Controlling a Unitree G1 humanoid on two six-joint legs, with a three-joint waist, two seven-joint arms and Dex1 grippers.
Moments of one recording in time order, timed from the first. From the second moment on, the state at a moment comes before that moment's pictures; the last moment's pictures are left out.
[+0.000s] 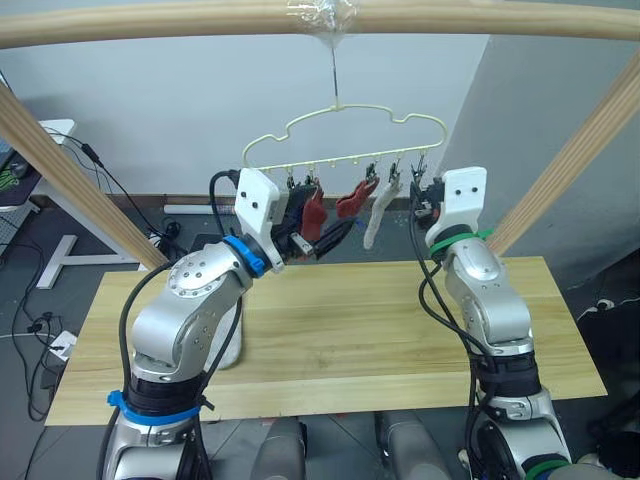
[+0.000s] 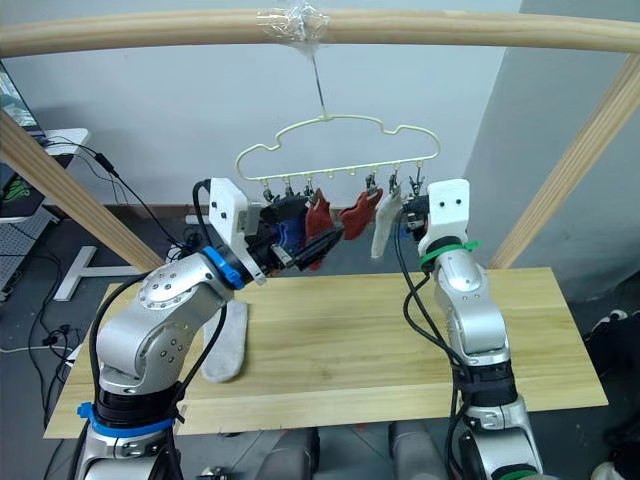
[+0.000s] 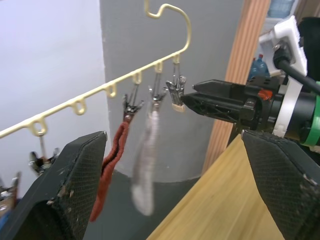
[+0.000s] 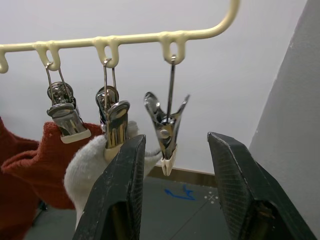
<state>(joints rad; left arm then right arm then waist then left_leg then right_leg) -0.45 0.39 0.03 -0.44 -0.49 0.64 -0.51 -0.54 -0.12 0.01 -0.13 0.04 0.46 0.00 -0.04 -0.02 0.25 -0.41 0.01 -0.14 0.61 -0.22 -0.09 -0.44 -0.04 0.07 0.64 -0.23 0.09</state>
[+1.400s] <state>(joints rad) -0.59 0.40 0.03 -0.45 -0.56 0.65 -0.52 -0.73 -0.07 0.00 0.13 0.00 0.31 -0.02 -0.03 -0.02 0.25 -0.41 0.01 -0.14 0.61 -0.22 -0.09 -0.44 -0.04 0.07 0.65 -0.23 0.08</state>
